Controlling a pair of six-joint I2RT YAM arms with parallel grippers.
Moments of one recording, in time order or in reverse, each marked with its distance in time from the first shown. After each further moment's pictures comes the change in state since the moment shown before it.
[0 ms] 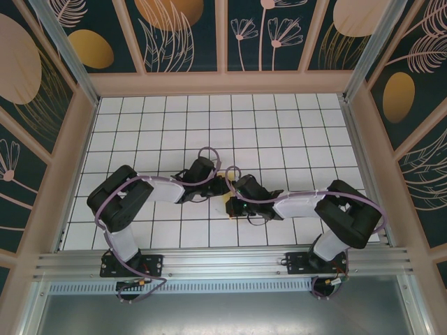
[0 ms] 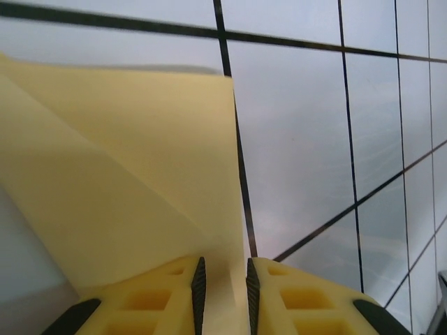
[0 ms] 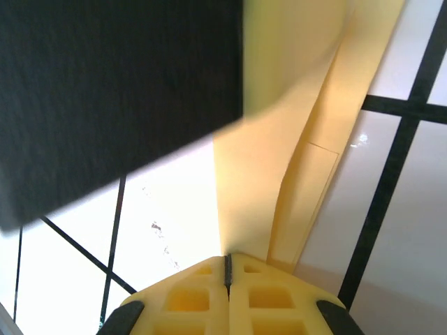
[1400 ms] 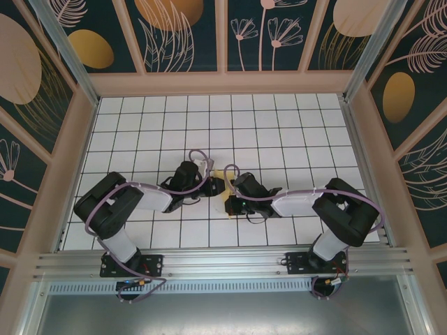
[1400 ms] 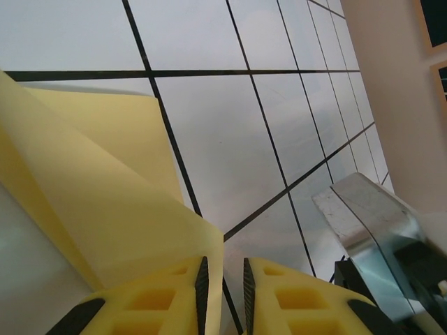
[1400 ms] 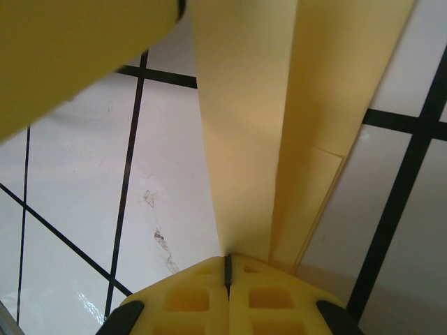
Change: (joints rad) left arm 0.053 -0.090 -0.206 0.342 0.129 0.059; right arm -0.011 0.024 0.033 -0.023 -0.021 -0.008
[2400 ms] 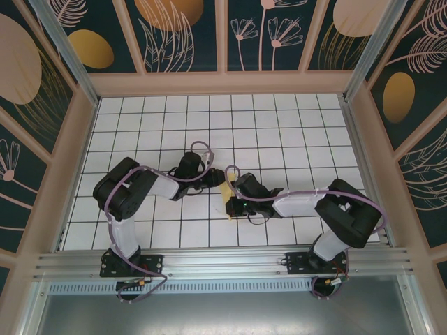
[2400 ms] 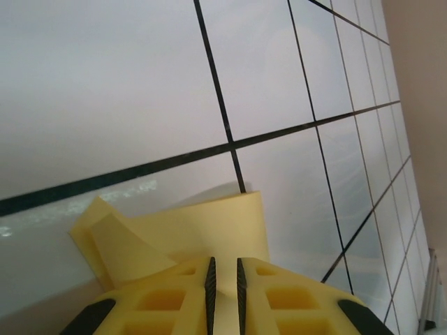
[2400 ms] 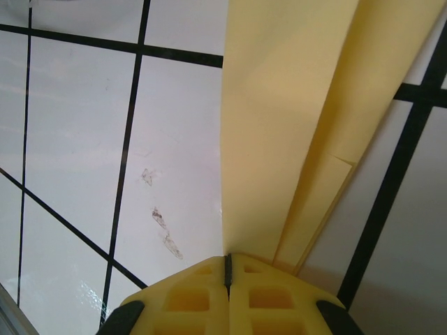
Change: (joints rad) left arm 0.081 0.196 0.172 -0.060 0.008 0.017; right arm -0.001 -0.026 -0.008 -0.037 -0.021 -0.012
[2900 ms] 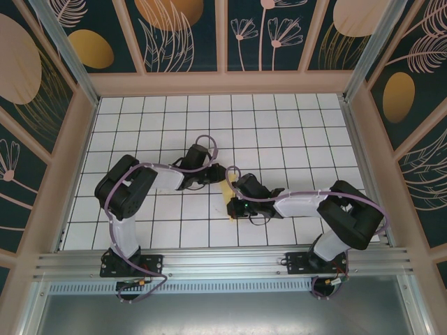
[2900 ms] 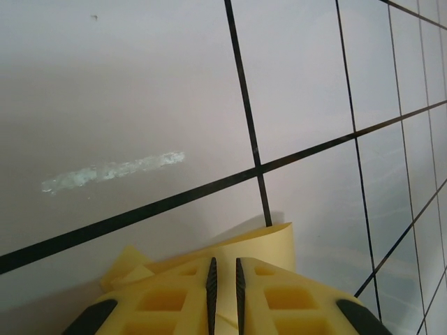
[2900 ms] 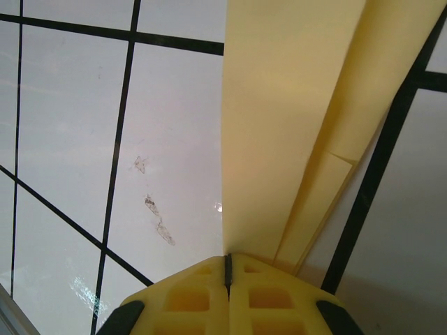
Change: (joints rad) left arm -0.006 0.019 0.171 -0.304 -0.055 0.051; right arm 0.000 -0.016 -0.004 -0.027 0.000 -0.014
